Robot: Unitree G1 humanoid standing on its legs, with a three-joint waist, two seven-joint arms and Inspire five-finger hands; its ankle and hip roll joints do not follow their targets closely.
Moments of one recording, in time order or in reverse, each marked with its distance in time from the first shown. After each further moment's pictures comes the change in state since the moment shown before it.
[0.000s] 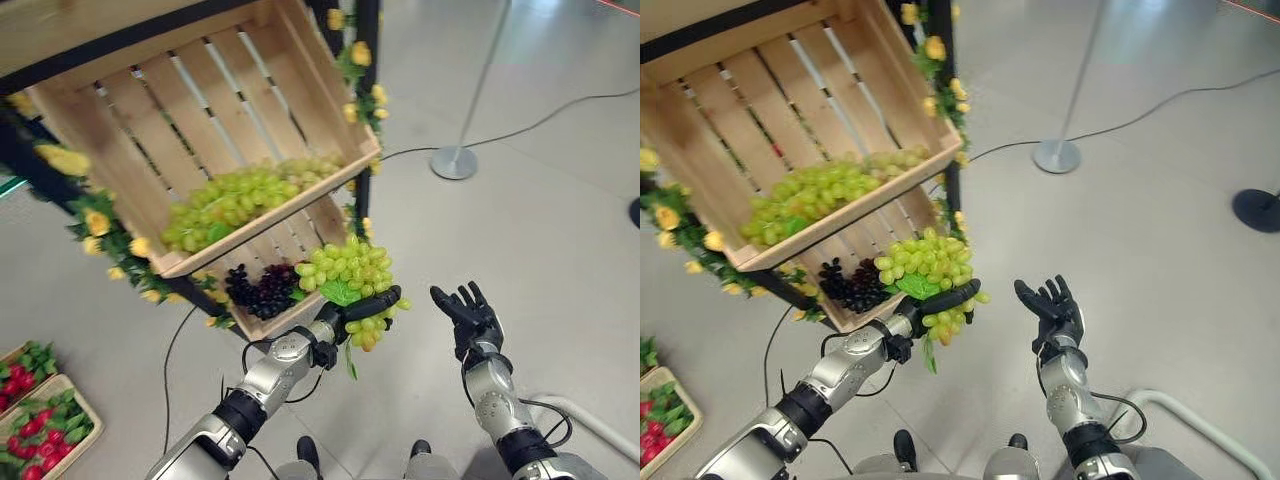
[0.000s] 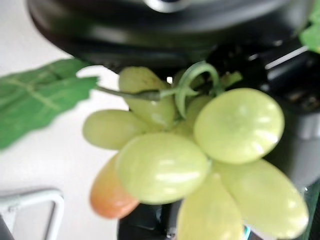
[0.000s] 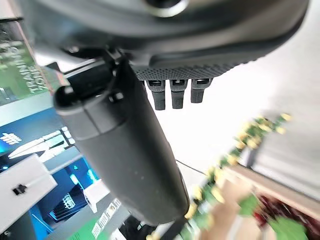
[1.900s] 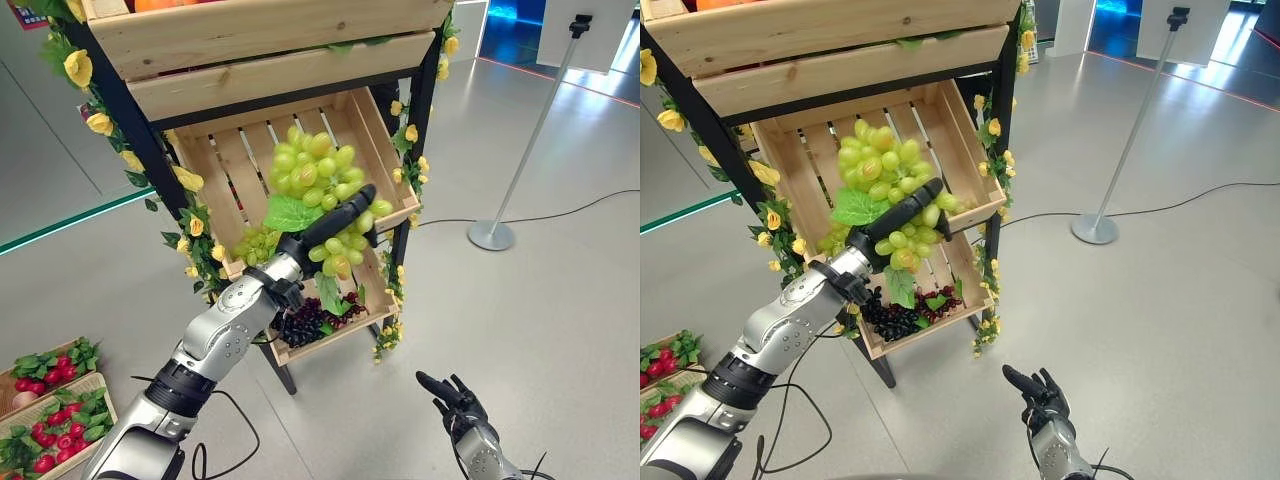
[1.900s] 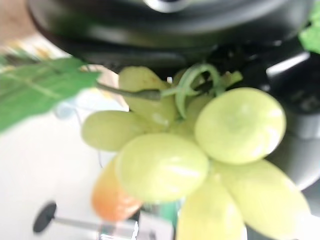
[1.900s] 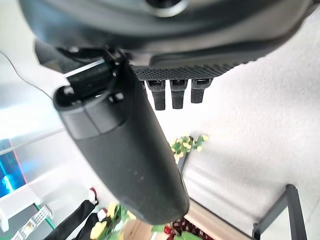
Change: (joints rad) left arm -0.100 0.206 0.225 -0.314 -0.355 0.134 0.178; right arm 0.144 0.015 0.022 0.293 -0.007 0.136 0.008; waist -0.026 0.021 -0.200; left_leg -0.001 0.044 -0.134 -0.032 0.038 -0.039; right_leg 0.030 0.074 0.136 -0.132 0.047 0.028
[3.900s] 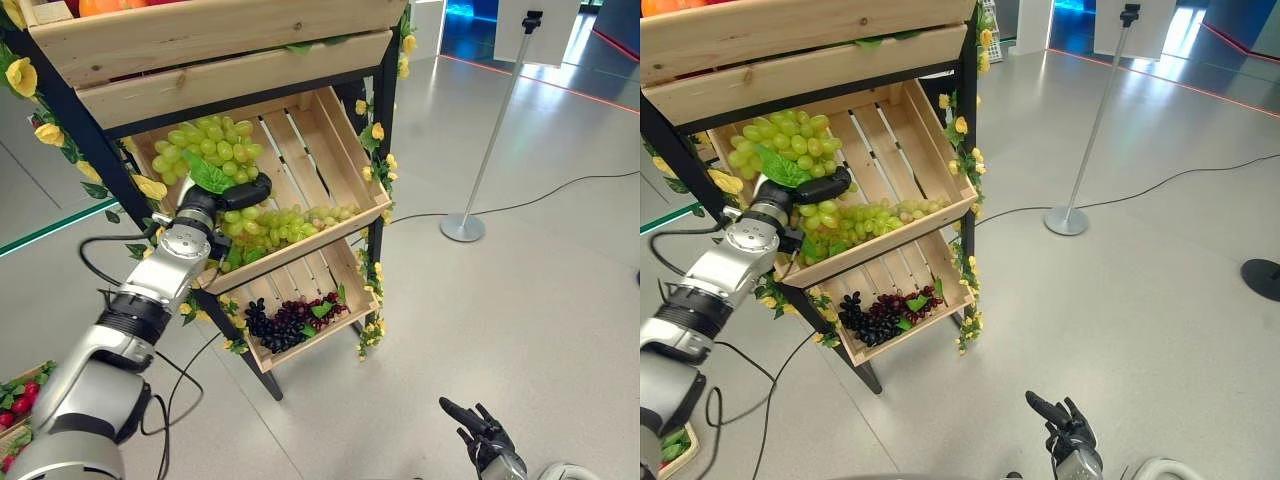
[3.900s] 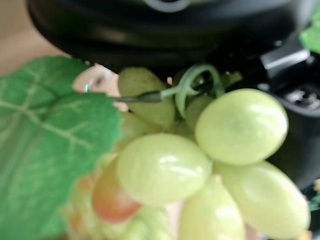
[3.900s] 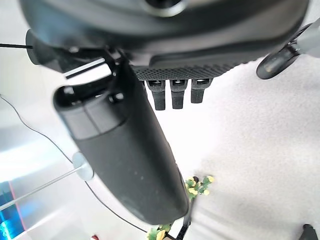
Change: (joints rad) left arm -0.351 0.274 -0.134 0.431 0.608 0.063 0.176; right arm 0.067 -0.039 -0.064 0.112 0.007 -0.024 0.100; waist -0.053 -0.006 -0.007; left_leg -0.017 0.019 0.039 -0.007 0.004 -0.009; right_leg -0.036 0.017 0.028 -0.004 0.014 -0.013
